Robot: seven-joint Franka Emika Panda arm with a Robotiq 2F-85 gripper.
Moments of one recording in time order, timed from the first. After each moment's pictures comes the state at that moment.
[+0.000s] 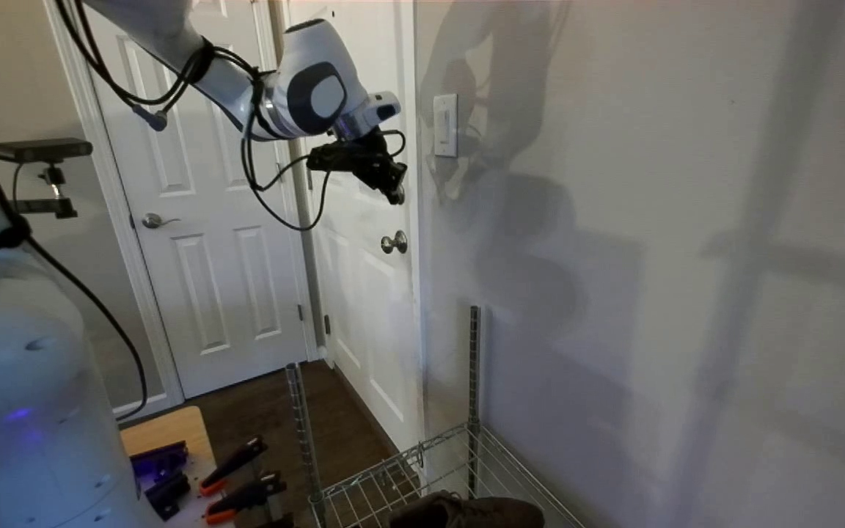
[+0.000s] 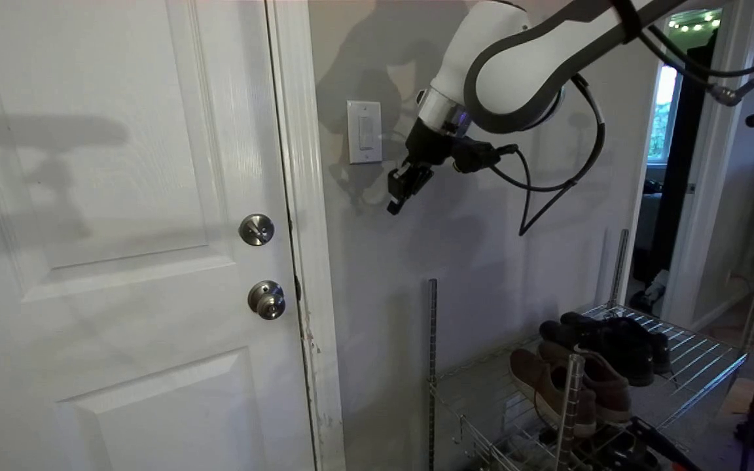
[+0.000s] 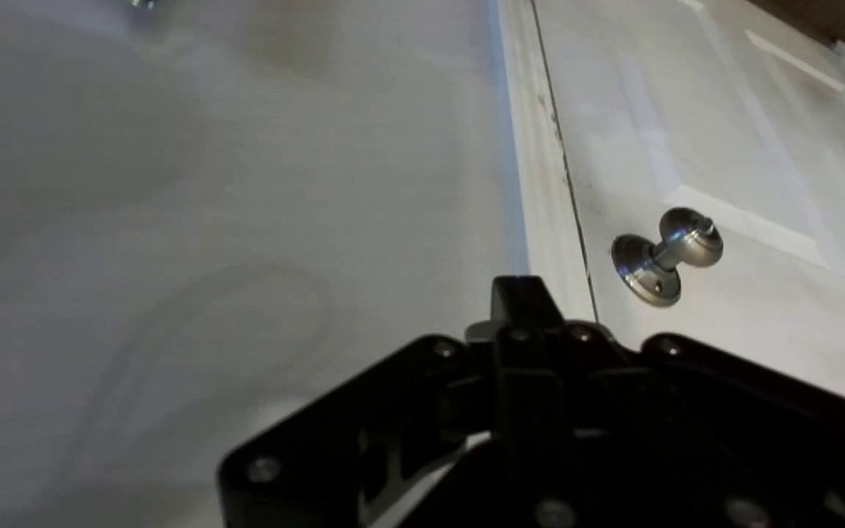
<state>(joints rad) 0.19 -0.21 0.20 -2.33 -0.01 2.72 0.05</state>
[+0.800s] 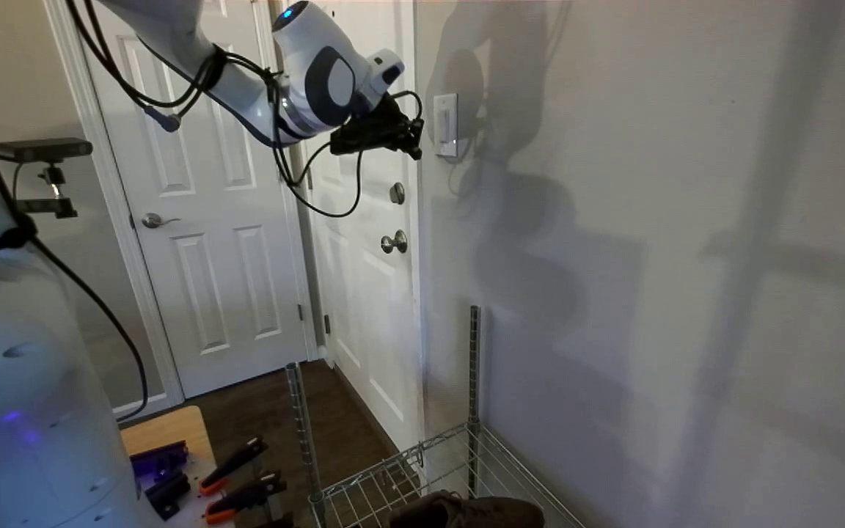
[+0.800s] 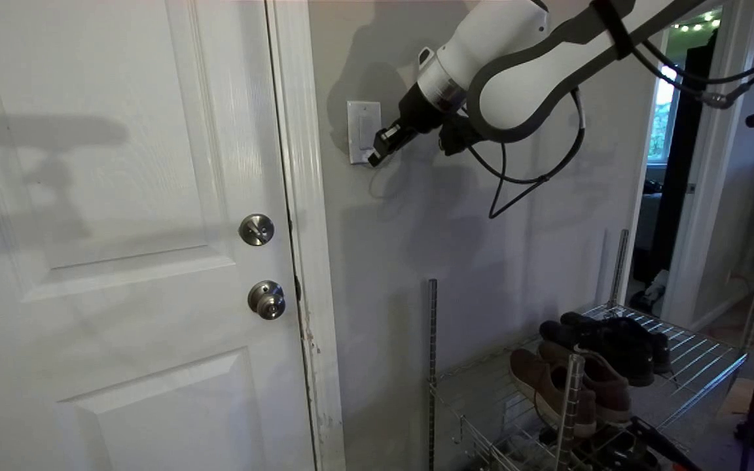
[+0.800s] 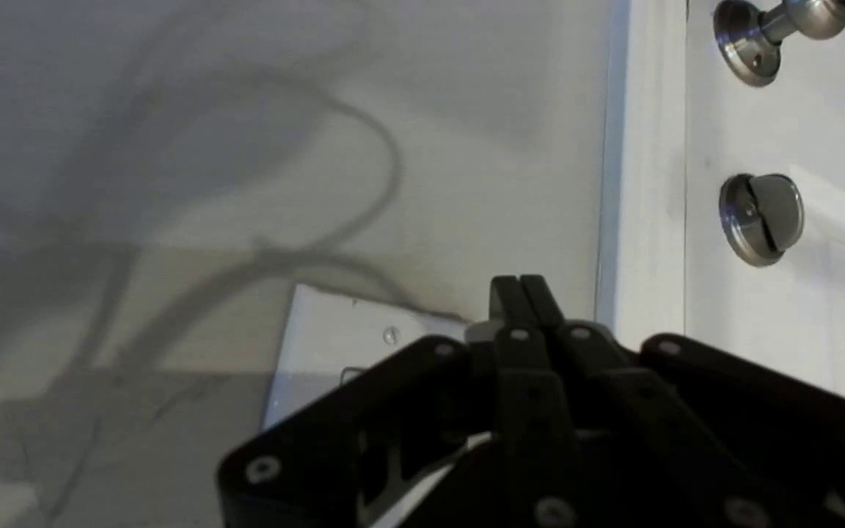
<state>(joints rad) 0.10 -0.19 0.23 -2.29 -0.21 3.04 0.11</state>
